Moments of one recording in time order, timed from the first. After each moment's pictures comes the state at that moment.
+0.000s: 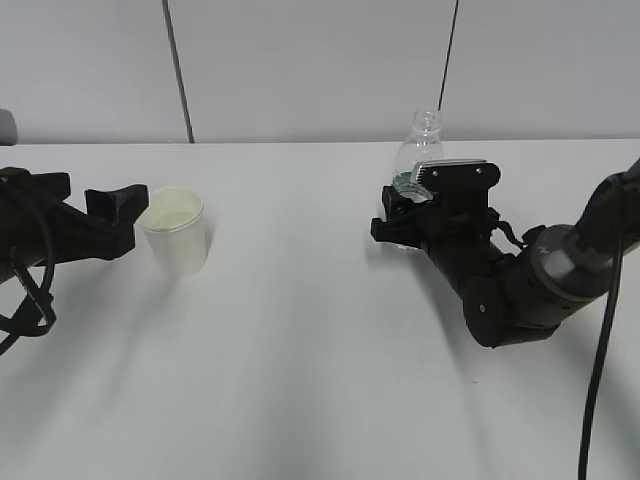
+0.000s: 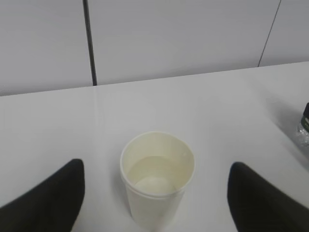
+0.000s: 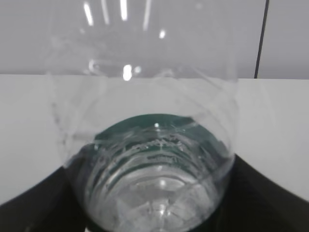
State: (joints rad) left arm -0.33 1.47 -0.43 -0.01 -0.69 -0.03; right arm 0.35 2.30 -1.02 0.24 -1.04 -0.04
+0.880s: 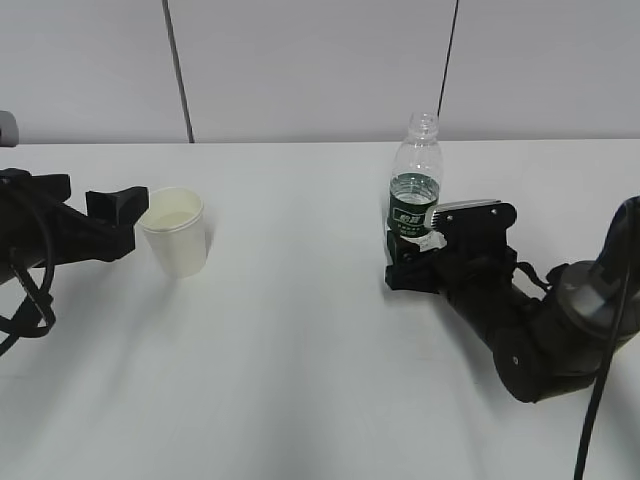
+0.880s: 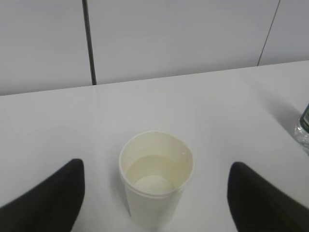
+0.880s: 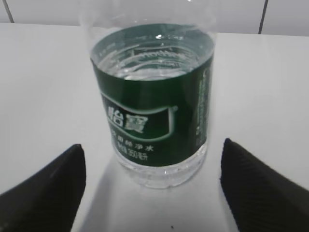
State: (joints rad) left arm -0.33 1.47 -0.43 0.00 -0.69 -0.03; right arm 0.35 2.28 -0.82 0.18 -1.13 -0.02
